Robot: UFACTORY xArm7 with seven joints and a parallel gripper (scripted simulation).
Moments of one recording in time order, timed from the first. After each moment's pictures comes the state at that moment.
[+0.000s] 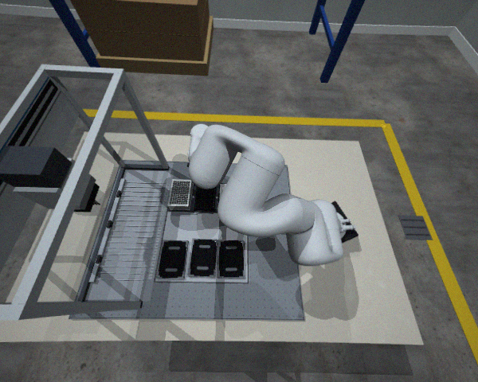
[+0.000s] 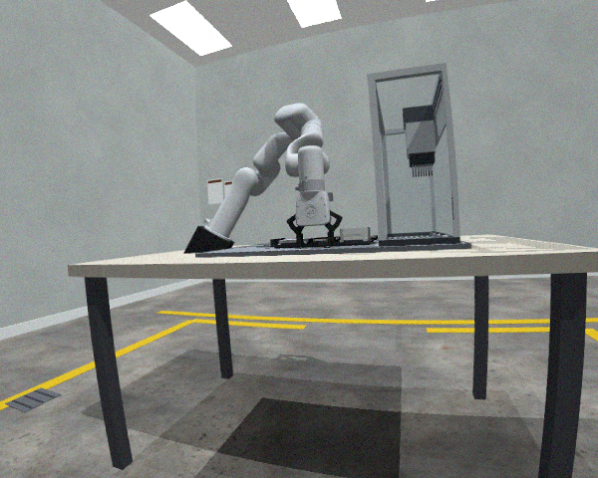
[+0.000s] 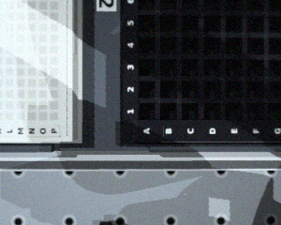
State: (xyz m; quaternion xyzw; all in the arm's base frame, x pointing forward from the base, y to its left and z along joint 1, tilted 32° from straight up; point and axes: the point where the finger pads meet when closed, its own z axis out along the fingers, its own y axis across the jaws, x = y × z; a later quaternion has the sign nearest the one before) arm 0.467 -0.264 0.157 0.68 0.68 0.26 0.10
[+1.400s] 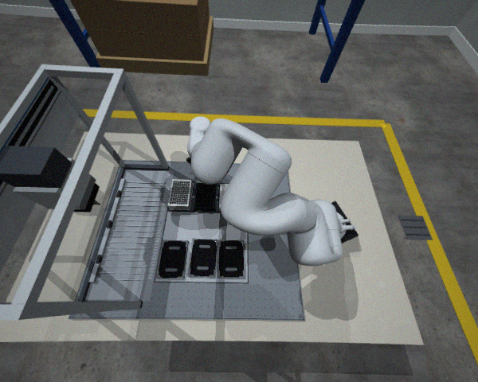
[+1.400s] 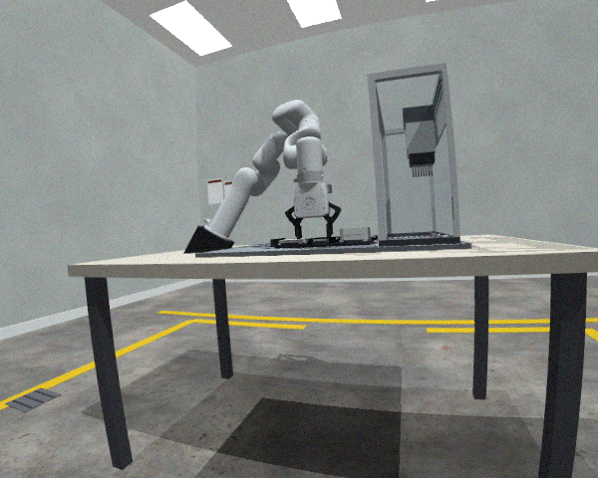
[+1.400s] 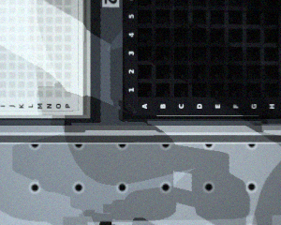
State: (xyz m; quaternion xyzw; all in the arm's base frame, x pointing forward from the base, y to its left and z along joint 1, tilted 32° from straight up) arm 0.455 -0.279 0.175 0.68 0.68 0.26 0.10
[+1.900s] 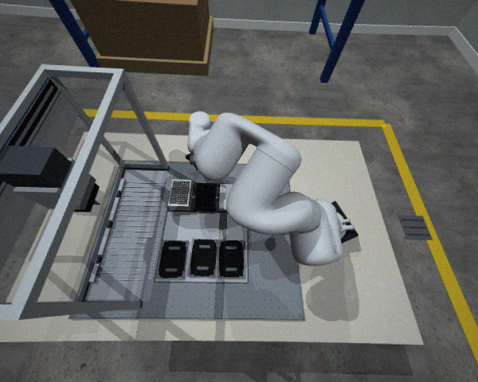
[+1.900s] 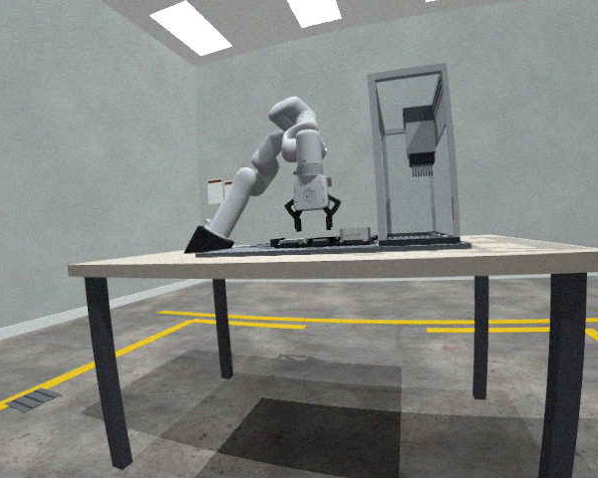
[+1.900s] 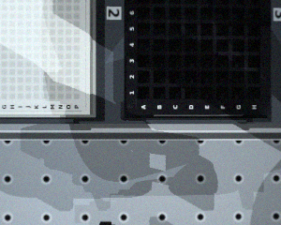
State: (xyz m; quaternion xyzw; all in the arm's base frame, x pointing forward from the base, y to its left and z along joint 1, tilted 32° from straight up) arm 0.445 -0.284 0.193 0.68 0.68 0.26 0.10
